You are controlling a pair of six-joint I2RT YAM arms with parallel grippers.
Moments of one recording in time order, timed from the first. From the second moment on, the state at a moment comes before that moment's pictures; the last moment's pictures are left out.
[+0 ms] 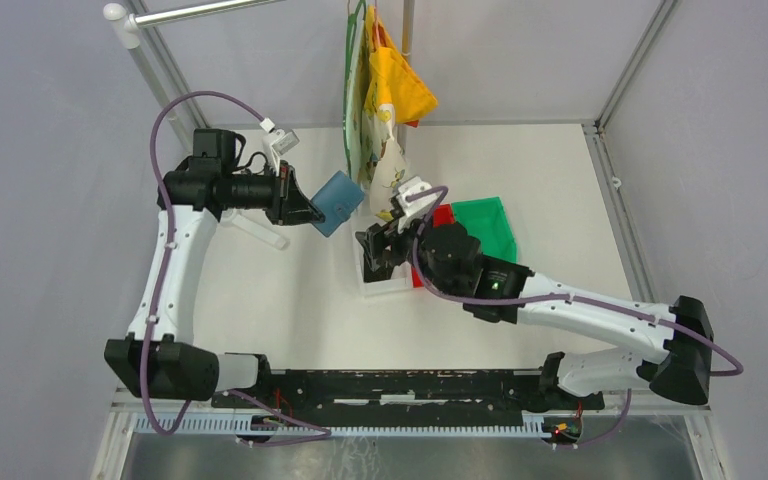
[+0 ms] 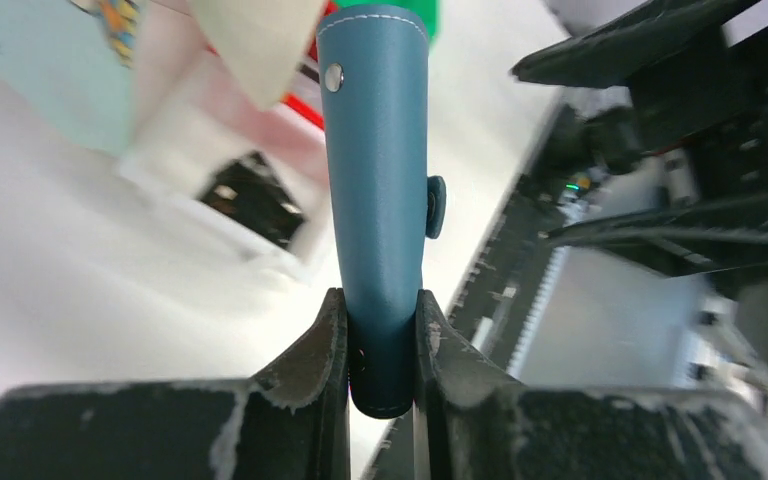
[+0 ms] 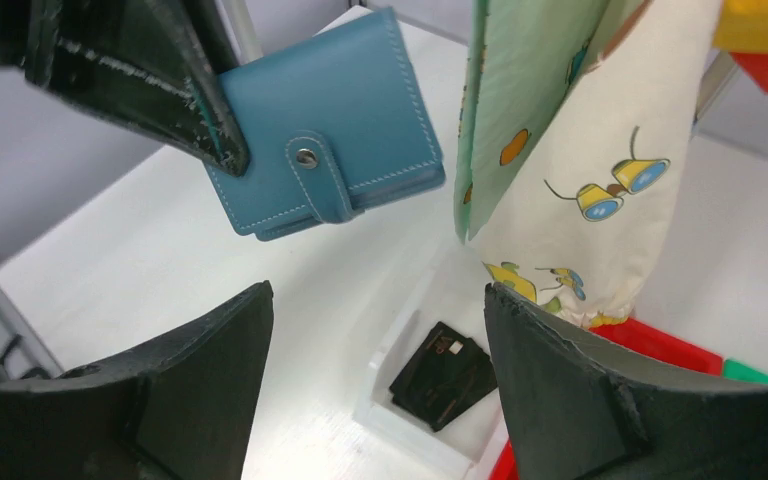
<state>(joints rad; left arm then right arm) -0.03 1.36 1.48 -1.15 1.08 0.34 1.18 1.27 1.02 0.16 0.47 0.07</state>
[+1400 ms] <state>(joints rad) -0.38 0.96 1.29 -0.89 0.51 0.40 1.03 1.32 1.11 0.13 0.07 0.97</state>
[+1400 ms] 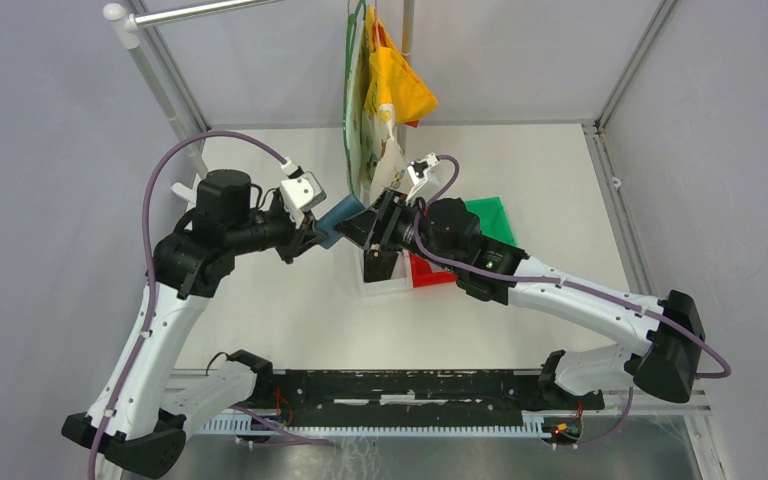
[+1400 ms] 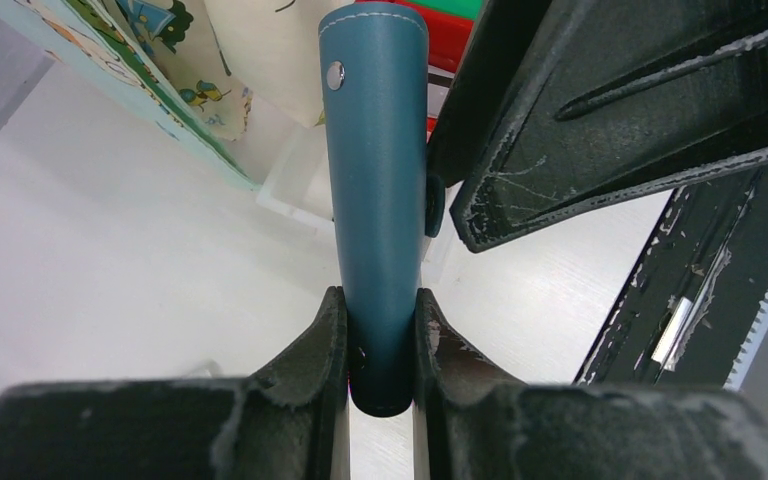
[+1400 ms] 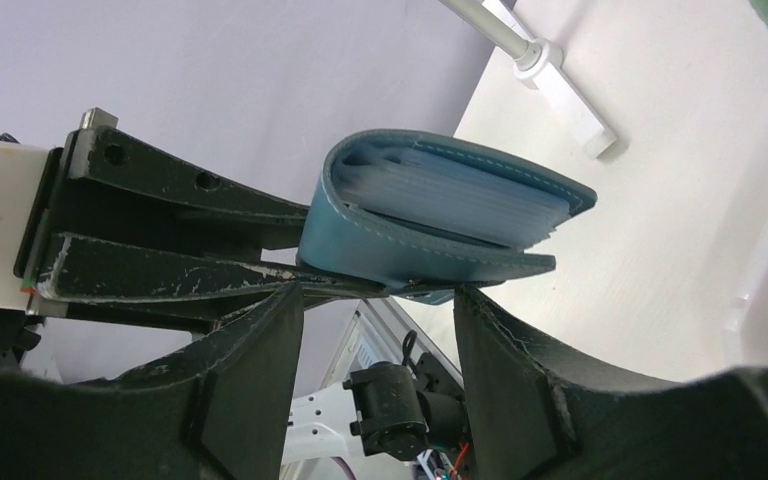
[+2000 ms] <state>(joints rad) -0.38 0.91 1.29 -0.90 0.53 0.45 1.02 1.33 1.07 0.17 0.06 1.02</state>
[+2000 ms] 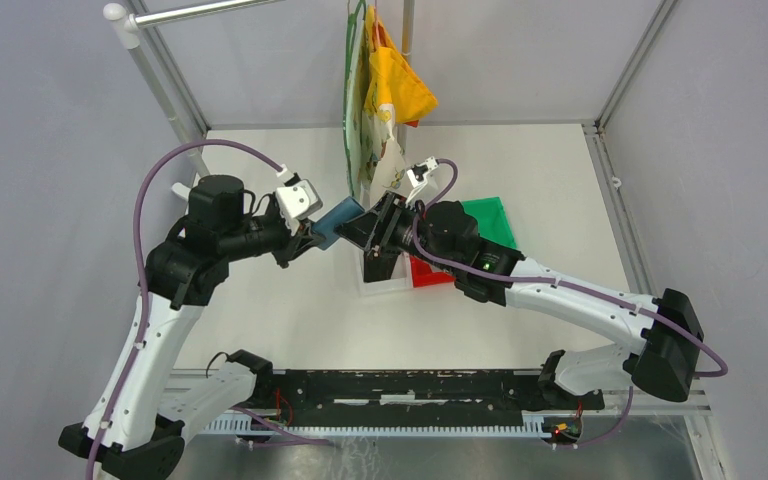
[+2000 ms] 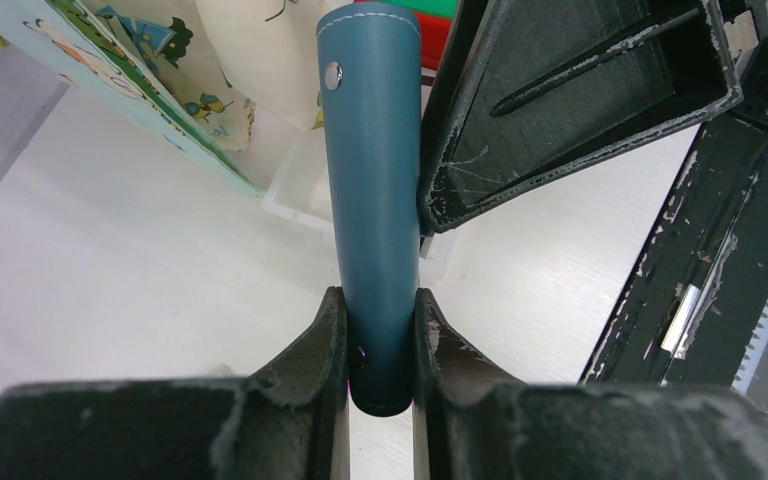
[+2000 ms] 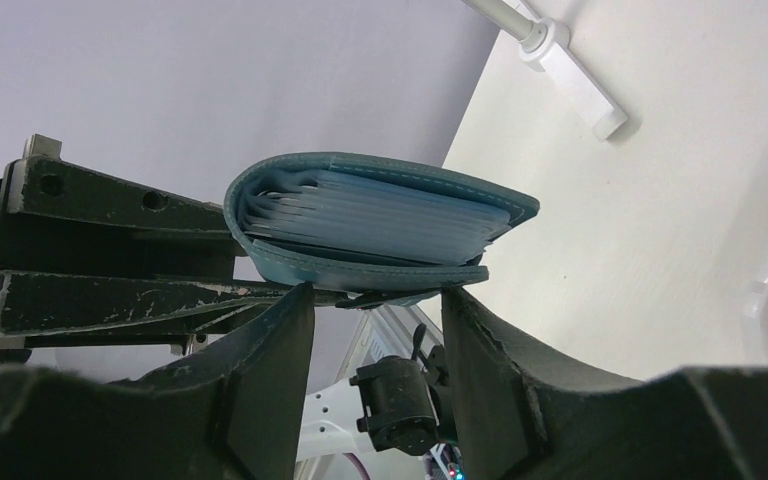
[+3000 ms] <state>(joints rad) -0.38 0.89 1.27 -0.90 0.49 0.58 1.01 1.40 1.08 0.23 0.01 1.17</state>
